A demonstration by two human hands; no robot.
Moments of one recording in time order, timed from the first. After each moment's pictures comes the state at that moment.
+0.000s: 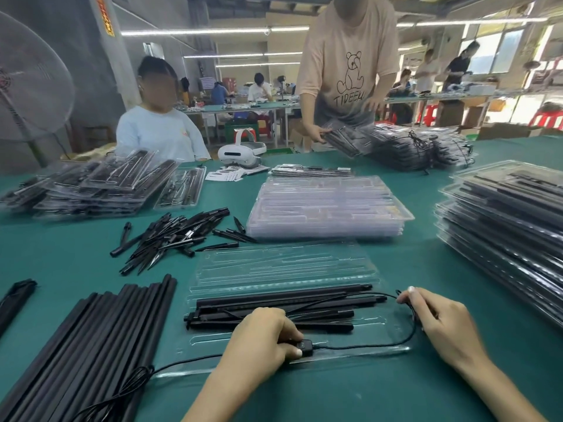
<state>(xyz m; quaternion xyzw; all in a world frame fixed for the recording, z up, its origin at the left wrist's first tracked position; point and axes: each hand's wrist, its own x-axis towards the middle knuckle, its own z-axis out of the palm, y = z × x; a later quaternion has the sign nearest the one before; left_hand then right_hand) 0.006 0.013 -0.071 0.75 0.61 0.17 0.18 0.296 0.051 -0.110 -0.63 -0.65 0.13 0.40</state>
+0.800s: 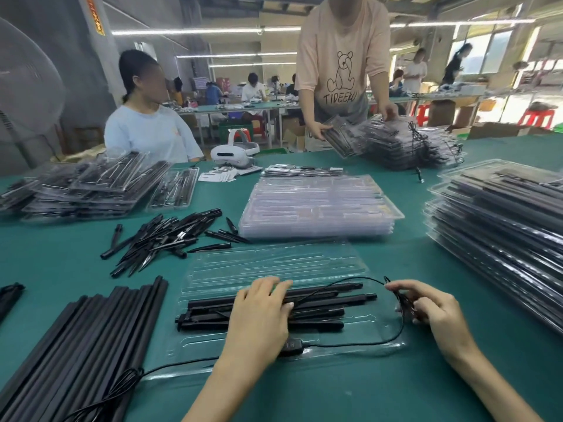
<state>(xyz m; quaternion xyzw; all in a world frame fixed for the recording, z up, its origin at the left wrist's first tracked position) 0.022 0.028 -0.072 0.75 0.65 0.14 -0.01 0.300 0.050 -0.103 -0.52 -0.61 0.31 0.51</state>
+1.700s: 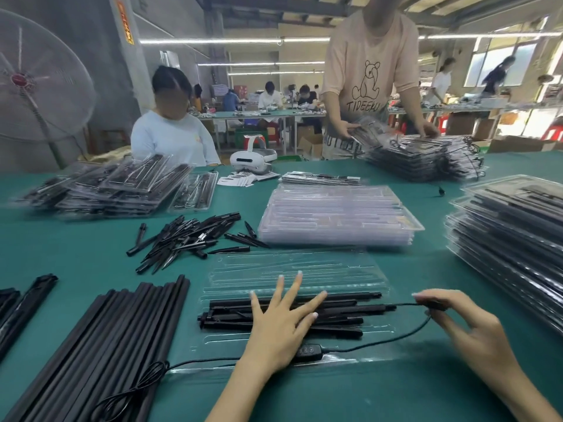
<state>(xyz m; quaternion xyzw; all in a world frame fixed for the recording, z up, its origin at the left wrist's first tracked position) 0.008 0.050 -0.117 0.78 0.60 0.13 0.09 0.305 0.043 -0.093 -0.44 -0.73 0.12 0.52</state>
